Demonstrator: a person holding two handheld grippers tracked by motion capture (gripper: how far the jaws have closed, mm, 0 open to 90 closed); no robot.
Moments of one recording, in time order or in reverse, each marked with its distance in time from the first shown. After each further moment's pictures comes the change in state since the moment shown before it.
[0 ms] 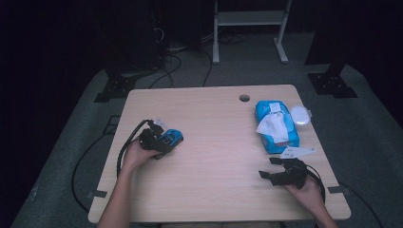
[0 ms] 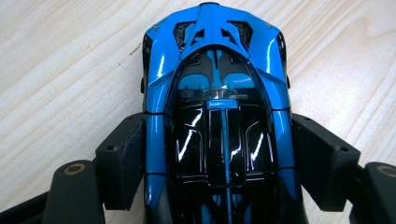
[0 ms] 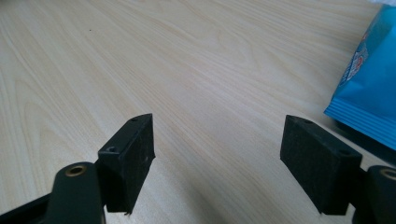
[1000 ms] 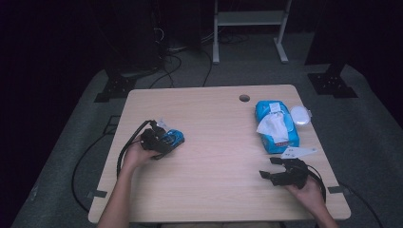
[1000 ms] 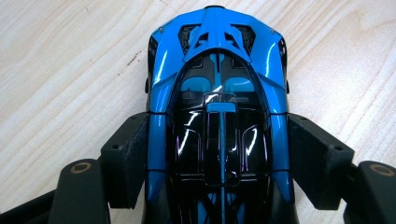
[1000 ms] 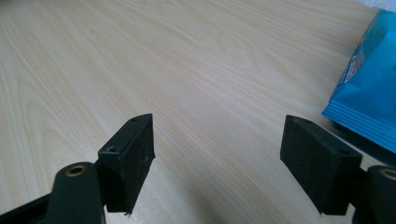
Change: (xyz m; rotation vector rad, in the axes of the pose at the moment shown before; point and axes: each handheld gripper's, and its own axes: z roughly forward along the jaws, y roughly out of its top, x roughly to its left) left arm -0.009 0.004 -0.005 0.007 0.041 0.062; right arm 0.000 0.000 -0.002 -0.007 0.001 -0.007
